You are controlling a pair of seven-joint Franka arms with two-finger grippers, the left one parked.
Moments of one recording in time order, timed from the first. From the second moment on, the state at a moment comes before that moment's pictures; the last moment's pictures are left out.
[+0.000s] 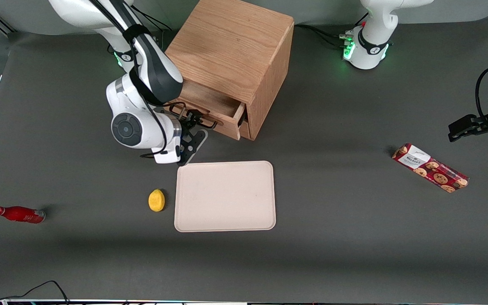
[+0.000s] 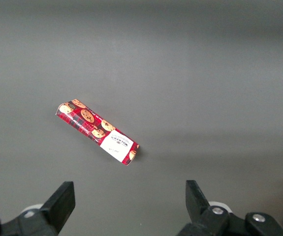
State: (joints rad) arm 0.49 0.35 -0.04 -1.73 0.35 1.78 -0.50
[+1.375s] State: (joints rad) arm 0.37 0.48 -0.04 -1.56 0.34 1.78 -0.64
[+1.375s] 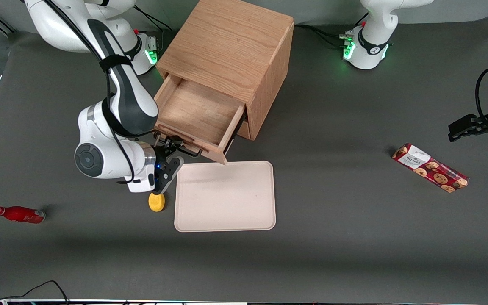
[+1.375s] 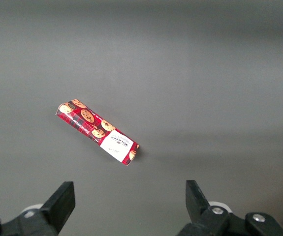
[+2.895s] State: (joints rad) arm 0.29 0.59 -0.04 -1.40 0.35 1.77 -0.74
